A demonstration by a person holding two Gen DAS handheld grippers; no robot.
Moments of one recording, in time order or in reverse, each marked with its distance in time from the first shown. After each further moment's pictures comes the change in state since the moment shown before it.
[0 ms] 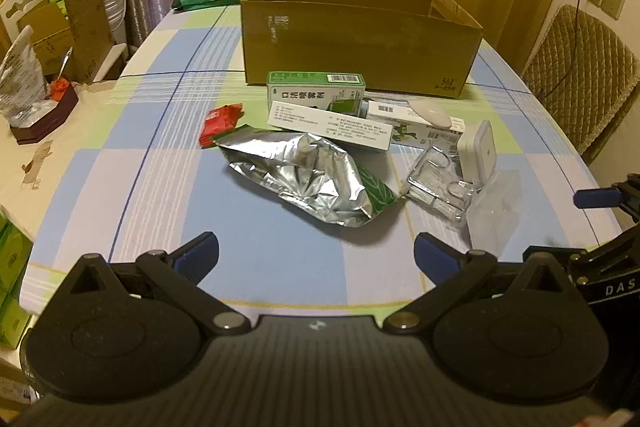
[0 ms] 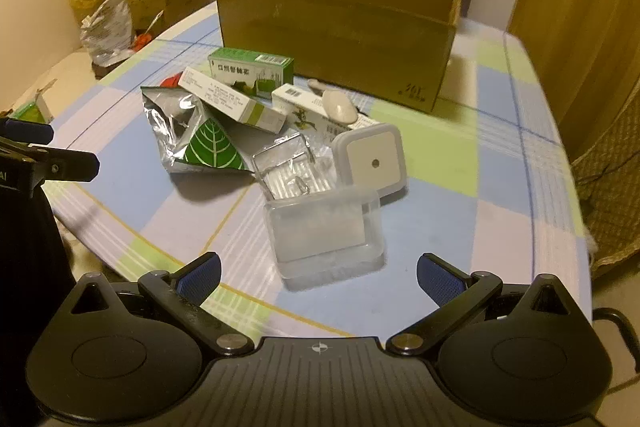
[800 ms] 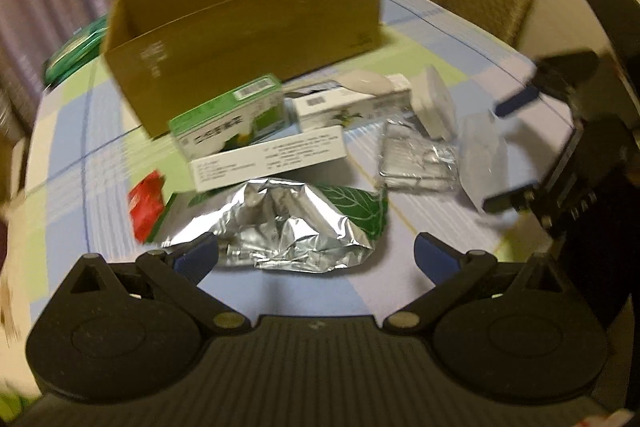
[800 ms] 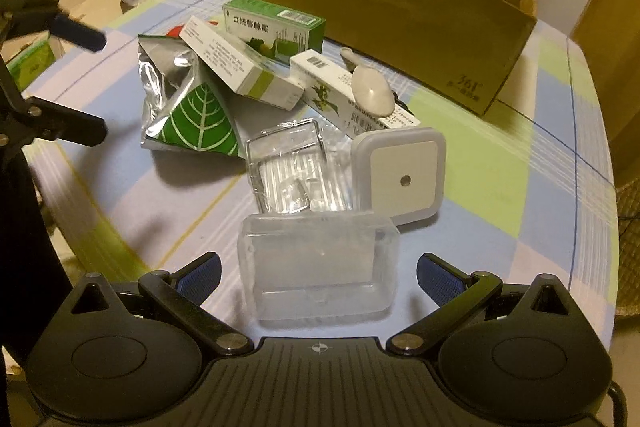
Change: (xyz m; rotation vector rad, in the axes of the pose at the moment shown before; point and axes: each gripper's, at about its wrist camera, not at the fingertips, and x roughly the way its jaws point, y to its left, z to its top) left arm 0.059 0.000 0.046 0.486 0.074 -0.223; right arm 0.068 -0.011 0.029 -0.180 0.127 0.065
